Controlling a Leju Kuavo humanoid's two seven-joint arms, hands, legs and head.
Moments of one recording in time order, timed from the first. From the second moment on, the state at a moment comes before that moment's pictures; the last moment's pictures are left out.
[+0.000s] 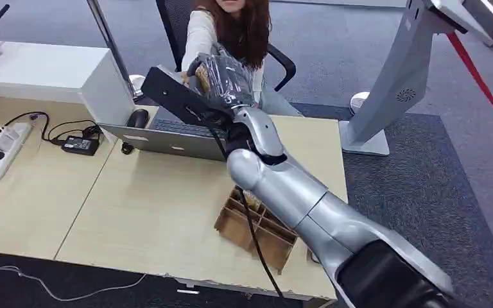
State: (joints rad) left arm -0.16 -0.22 -0.50 -0.21 -0.30 -0.07 0.19; right arm -1.12 0.33 0.92 -0.69 0.49 -0.36 0.26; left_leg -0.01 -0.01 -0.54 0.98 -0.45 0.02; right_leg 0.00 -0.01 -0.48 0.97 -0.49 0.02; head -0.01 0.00
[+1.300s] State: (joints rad) left arm -0.16 -0.25 -0.40 -0.21 -0.13 0.13 0.23; right arm -0.50 0.01 0.79 -1.30 0.66 -0.42 0.15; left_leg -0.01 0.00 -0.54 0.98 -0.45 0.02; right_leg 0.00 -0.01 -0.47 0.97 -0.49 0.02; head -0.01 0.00
